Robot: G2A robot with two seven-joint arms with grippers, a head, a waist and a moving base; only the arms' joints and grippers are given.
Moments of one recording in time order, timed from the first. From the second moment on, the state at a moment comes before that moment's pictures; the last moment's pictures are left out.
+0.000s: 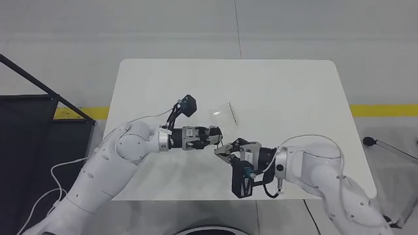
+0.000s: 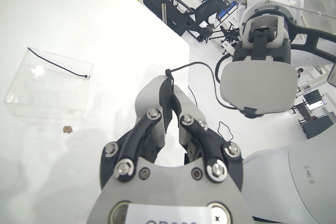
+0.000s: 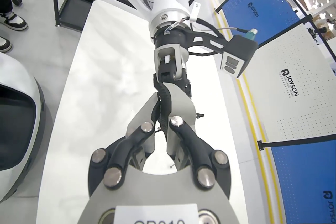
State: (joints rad) left arm 0.96 -1.05 -0.98 -1.48 0.15 -0.77 -0.71; right arm -1.13 -0.99 1.08 -2.01 -1.63 -0.90 0.02
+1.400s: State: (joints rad) left arm 0.97 -1.05 -0.99 -1.49 0.20 -0.80 -0.68; right arm -1.19 -1.00 1.16 -2.02 -1.55 -0.68 -0.03
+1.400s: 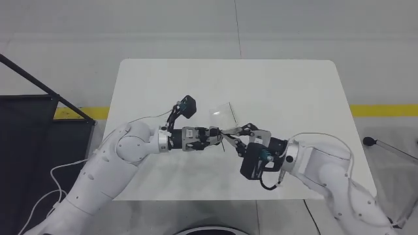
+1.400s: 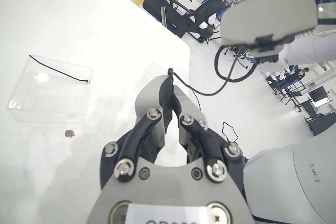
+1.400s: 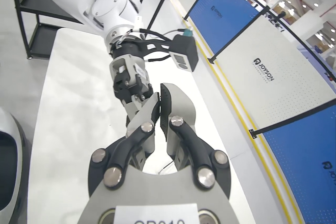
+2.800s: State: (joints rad) left arm 0.94 -1.05 -0.95 -1.45 0.03 -0.82 -0.78; right arm -1.22 -1.01 1.14 -2.04 -1.71 -0.68 -0.06
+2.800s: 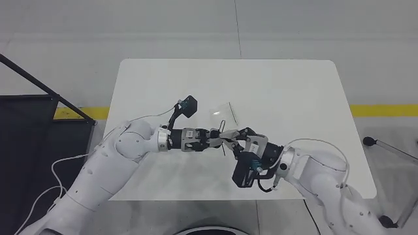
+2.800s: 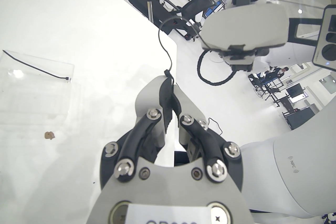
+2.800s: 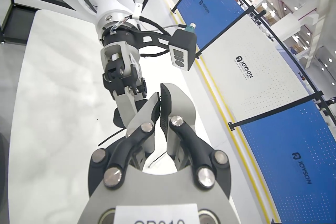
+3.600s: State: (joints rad) left arm 0.93 -1.05 -0.95 -1.45 0.04 -0.83 -0.78; right arm -1.17 -1.02 1.10 -2.03 -1.68 -0.79 0.00
